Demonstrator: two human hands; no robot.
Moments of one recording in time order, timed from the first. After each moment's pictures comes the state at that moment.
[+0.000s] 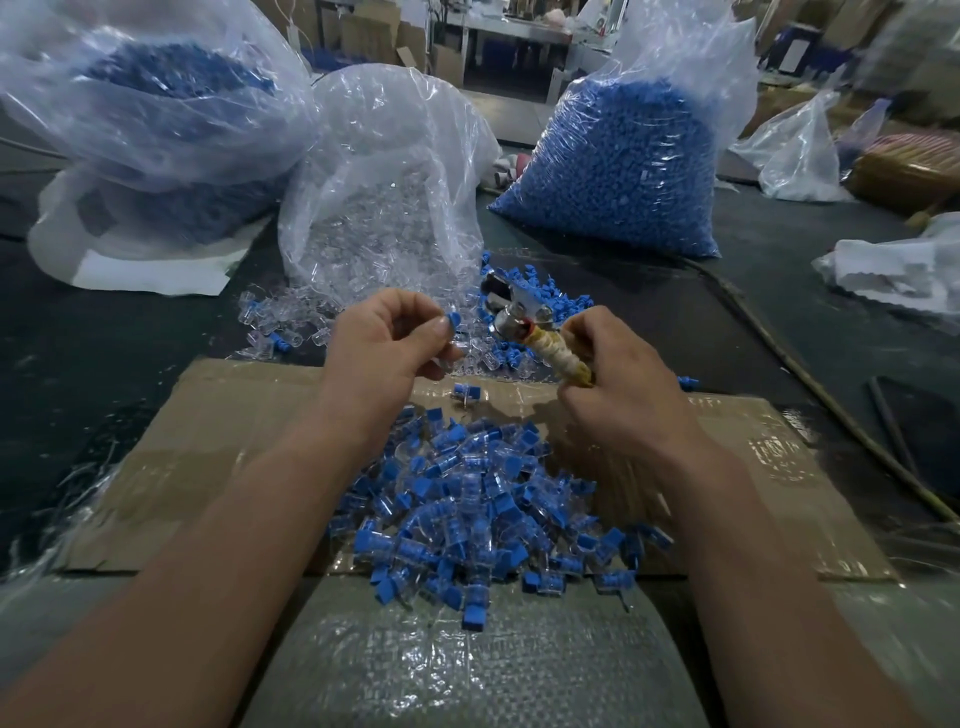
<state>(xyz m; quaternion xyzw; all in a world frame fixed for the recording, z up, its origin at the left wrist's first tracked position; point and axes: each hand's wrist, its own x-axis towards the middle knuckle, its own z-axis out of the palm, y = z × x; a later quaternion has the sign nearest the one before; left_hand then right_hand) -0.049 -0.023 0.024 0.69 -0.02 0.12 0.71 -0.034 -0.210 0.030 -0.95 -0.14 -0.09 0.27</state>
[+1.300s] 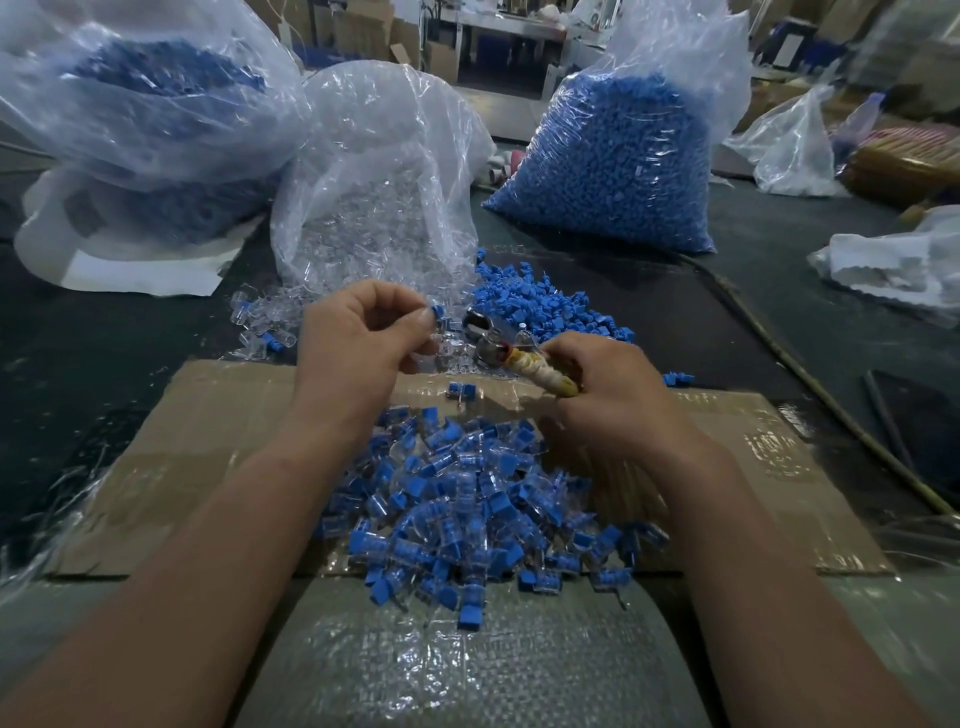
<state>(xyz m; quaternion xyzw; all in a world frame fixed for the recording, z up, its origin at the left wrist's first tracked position) -0.052 -0.019 0.028 0.71 0.00 0.17 0.68 -0.028 -0.212 0.028 -0.96 -0.16 -0.02 0.24</state>
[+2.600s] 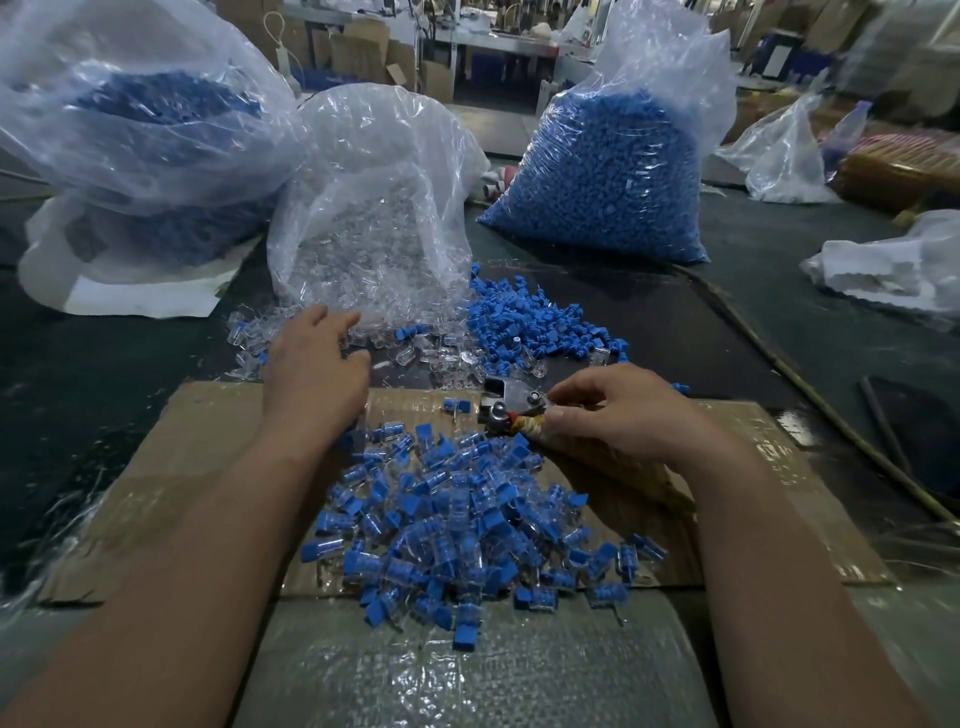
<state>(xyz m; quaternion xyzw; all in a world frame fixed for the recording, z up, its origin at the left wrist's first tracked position) -0.016 0.015 -0.002 0.92 0.11 0.16 0.33 -0.018 -0.239 0.026 -0.95 -0.10 0.12 0.27</state>
